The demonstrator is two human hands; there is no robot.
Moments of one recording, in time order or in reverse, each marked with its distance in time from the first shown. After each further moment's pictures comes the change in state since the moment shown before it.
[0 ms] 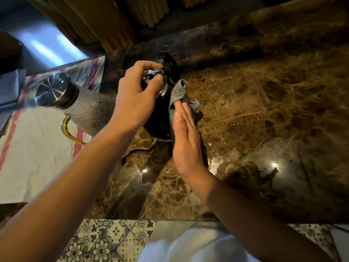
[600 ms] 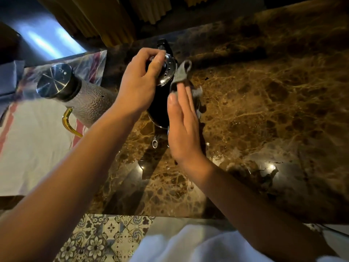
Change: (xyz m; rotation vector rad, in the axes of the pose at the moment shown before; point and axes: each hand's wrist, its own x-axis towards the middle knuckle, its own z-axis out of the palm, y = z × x) left_hand 0.024 -0.011 0.000 -0.108 0.035 0.020; right_hand 0.016 -0.022 0.009 -0.047 0.013 -0.048
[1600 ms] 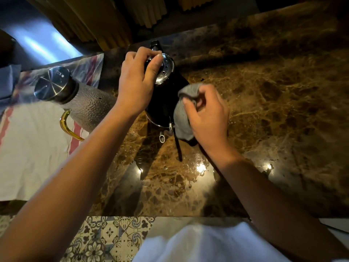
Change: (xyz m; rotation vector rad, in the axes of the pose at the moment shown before) left_hand 0.007 -0.010 0.004 0.251 0.044 0.121; right_hand 0.027 0.026 -0.055 -0.433 0.354 -0.444
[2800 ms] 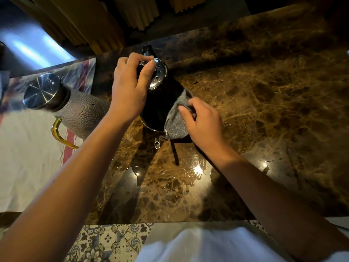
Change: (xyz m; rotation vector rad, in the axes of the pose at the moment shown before) left_hand 0.000 0.001 0.000 -0.030 -0.011 -0.004; right_hand 0.001 0.030 0.005 -0.157 -0.228 0.046
